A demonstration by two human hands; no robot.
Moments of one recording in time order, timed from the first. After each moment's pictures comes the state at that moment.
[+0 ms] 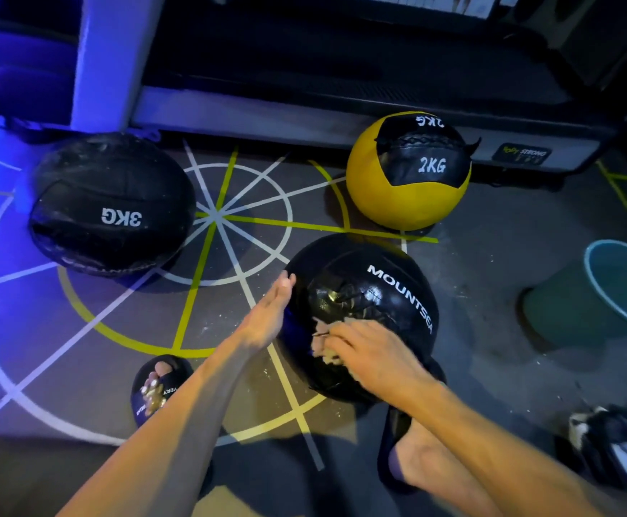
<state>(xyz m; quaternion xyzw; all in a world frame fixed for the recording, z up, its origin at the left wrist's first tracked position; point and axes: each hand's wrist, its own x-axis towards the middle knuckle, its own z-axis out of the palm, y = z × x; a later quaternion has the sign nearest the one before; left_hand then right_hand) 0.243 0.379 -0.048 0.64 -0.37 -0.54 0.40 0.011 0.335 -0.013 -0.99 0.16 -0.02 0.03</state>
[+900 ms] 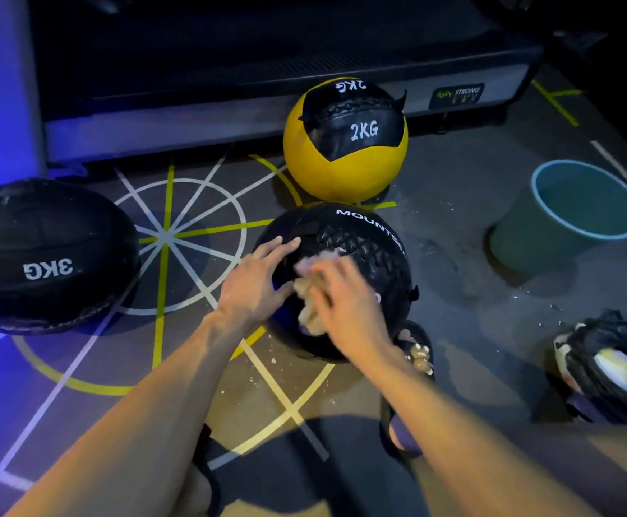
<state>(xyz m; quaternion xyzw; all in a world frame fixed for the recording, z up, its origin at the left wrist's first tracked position) 0.207 0.306 -0.012 0.70 -0.68 -0.21 0.13 0.015 0.318 -0.003 -0.81 0.48 -0.28 0.19</state>
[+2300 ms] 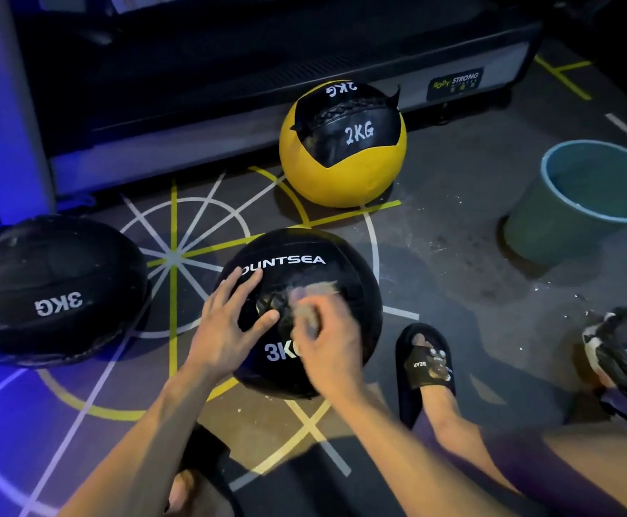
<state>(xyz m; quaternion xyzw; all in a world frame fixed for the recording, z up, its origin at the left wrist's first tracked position) 0.241 0.351 -0.014 0.72 -0.61 -0.26 0.20 0.049 0.345 -0.020 -0.68 0.54 -0.40 0.31</state>
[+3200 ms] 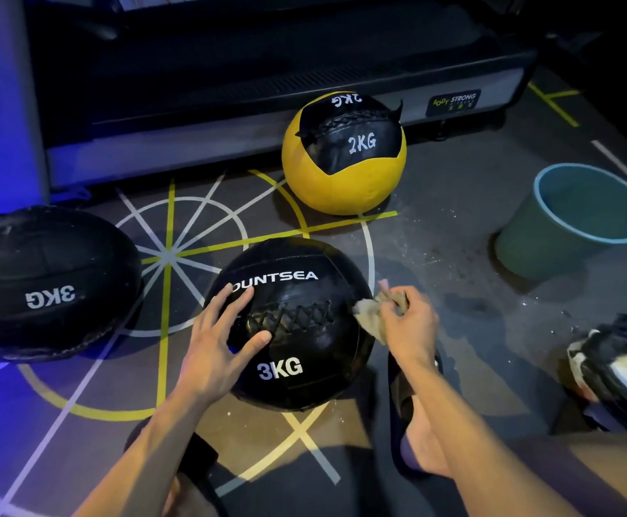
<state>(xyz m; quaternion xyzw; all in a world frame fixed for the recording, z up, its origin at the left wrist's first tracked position) 0.251 0.381 -0.031 0.72 -0.59 -0.27 0.25 -0.041 0.290 -0.043 -0.53 0.72 -0.33 0.29</state>
